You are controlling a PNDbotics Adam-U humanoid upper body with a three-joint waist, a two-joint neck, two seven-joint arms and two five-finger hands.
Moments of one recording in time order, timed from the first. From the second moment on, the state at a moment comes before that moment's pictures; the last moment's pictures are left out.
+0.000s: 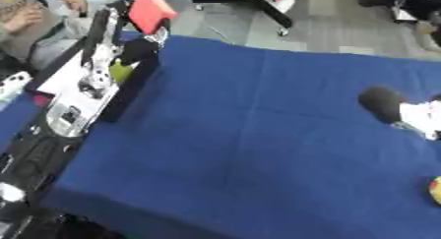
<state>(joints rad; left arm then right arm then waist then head) -0.59 0.44 -0.18 -1.43 -0.55 0.53 0.28 -0.55 -0.61 0.26 -1.99 -0.07 -0.36 0.31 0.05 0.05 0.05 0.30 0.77</state>
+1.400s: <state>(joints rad) -0.57 0.50 0.00 -1.07 -0.82 0.80 0.15 -0.52 -0.61 0.27 -1.99 -0.04 -0.33 0.33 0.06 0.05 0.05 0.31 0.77</state>
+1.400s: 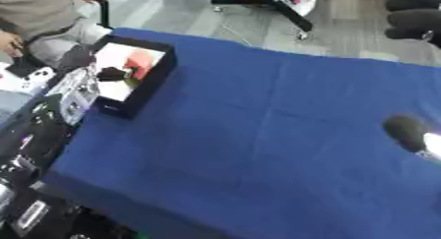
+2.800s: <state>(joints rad) -0.43 0.33 -0.12 -1.98 0.00 0.11 0.20 -0.39 -0.64 0.20 -1.86 0.11 -0.24 0.26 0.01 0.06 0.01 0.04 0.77</state>
